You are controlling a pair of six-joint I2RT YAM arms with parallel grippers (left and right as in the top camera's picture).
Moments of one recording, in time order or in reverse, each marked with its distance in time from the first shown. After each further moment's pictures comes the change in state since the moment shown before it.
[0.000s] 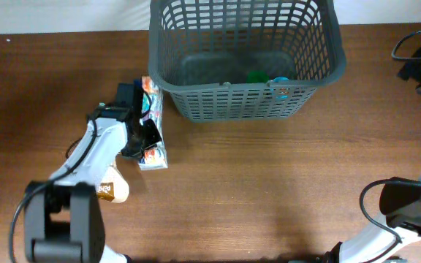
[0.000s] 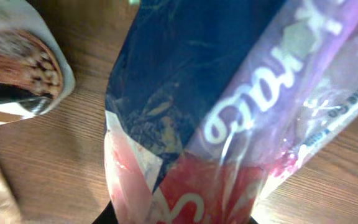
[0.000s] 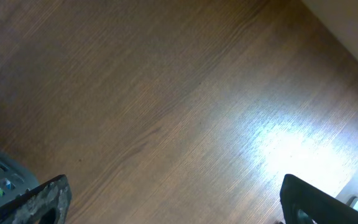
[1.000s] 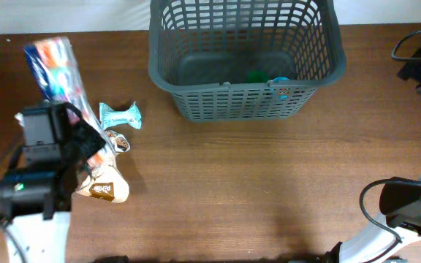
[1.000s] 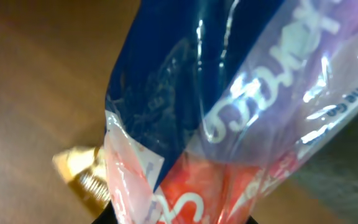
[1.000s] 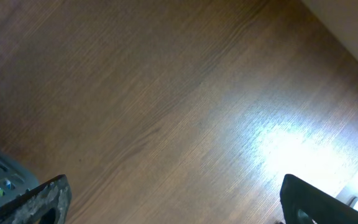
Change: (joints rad) left arm 0.189 -0.634 0.157 -0.254 -0.183 -0.041; right arm 0.000 0.000 0.000 0.000 0.000 0.000
